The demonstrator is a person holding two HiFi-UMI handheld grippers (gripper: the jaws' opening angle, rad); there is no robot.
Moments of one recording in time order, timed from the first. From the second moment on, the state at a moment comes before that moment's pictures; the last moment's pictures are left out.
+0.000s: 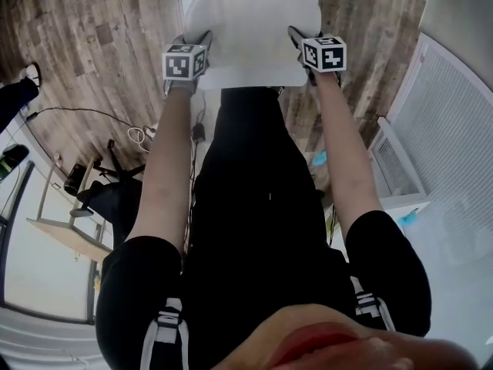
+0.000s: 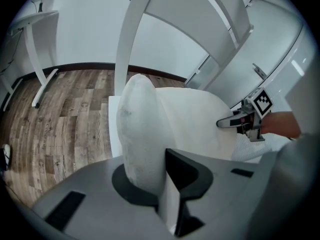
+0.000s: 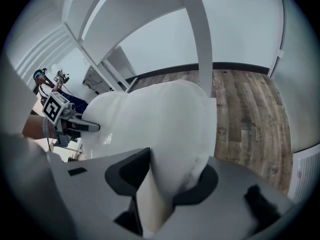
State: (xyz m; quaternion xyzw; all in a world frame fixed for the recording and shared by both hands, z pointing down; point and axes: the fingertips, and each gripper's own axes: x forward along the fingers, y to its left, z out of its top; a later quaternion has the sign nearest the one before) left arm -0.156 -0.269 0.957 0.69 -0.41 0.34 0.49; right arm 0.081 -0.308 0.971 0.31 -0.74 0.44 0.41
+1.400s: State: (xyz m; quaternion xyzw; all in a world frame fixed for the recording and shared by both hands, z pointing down) left arm -0.198 -0.282 1.005 0.62 -0.47 0.43 0.46; right arm 0.111 -0.330 1.009 0.38 -0.69 0.37 0.49
